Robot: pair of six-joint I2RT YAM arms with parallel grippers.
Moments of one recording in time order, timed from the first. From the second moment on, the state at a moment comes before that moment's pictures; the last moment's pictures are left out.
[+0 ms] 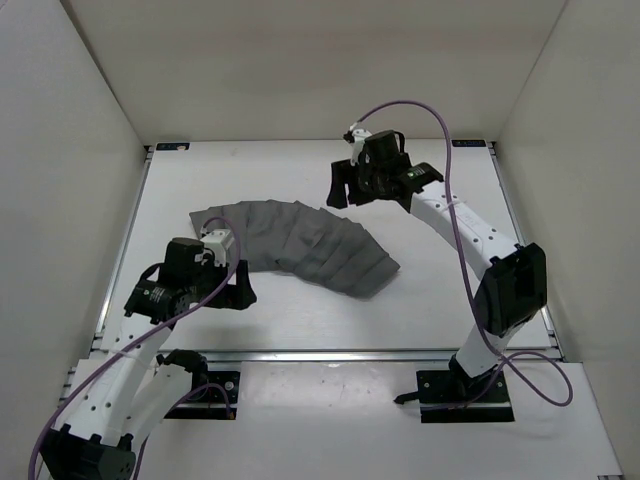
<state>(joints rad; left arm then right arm) -0.28 0.75 0.74 -0.87 0.25 -0.19 0.52 1.73 1.63 -0.56 -0.26 0.20</state>
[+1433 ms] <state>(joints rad) -0.07 0.91 0.53 -0.25 -0.05 -0.57 0.18 1.47 0.60 0.00 -0.63 0.57</state>
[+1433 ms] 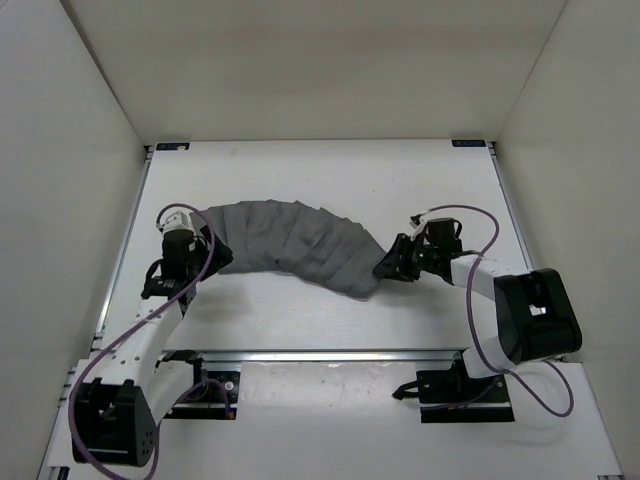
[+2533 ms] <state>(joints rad) -0.07 1.08 0.82 -0.04 -0.14 -0.54 0.14 1.10 0.91 -0.21 -0.65 0.40</state>
